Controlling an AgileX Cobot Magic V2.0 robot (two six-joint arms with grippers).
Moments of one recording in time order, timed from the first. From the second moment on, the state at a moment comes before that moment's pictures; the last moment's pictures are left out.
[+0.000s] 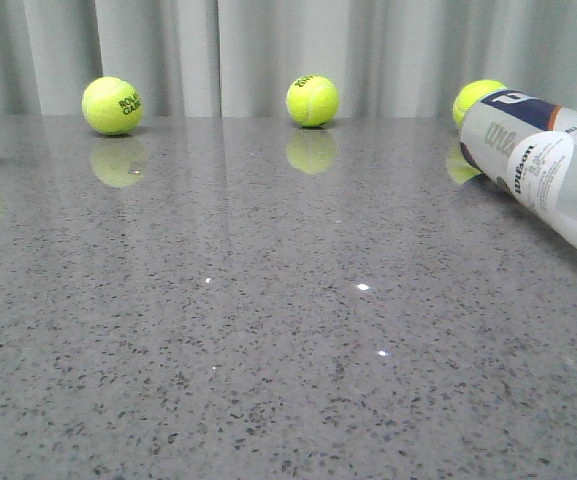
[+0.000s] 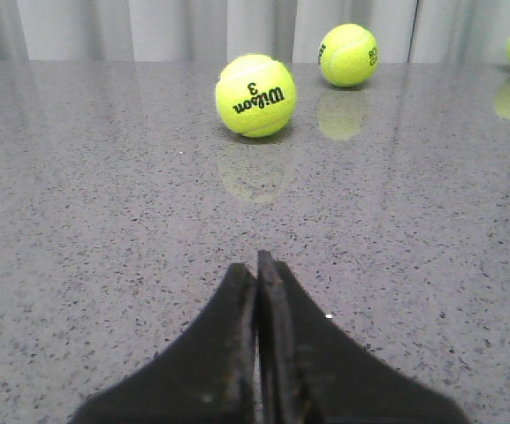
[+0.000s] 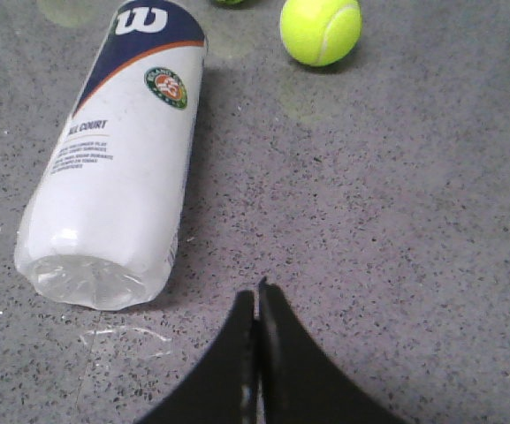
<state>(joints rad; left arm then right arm) -0.02 0.00 0.00 -0.02 0.22 0.04 0.04 0.45 -0.48 0.01 0.62 0.05</state>
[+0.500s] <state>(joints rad) -0.02 0.00 0.00 -0.02 0.22 0.04 0.04 0.87 -0.80 0.13 0.84 -0.06</state>
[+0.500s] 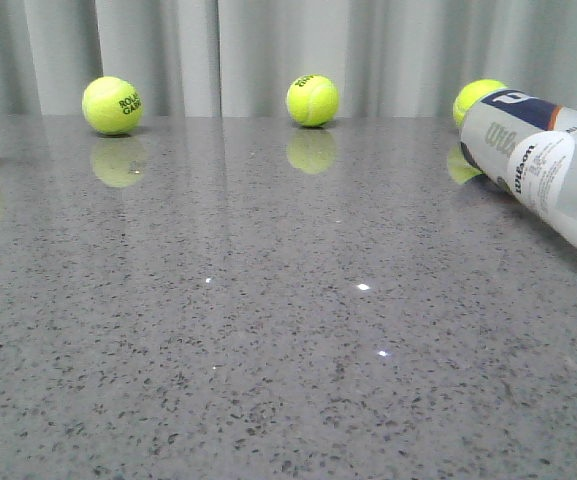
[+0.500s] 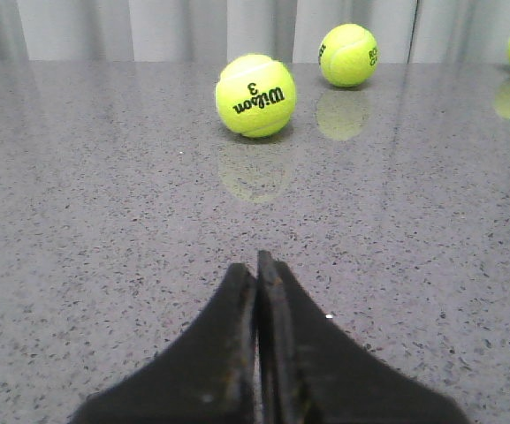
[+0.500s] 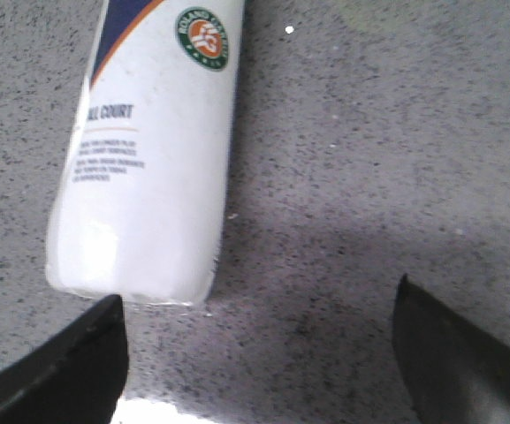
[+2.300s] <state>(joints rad) -0.02 0.00 0.00 -0.02 0.22 0.04 0.38 1.64 -1.48 0.29 1.07 -1.21</state>
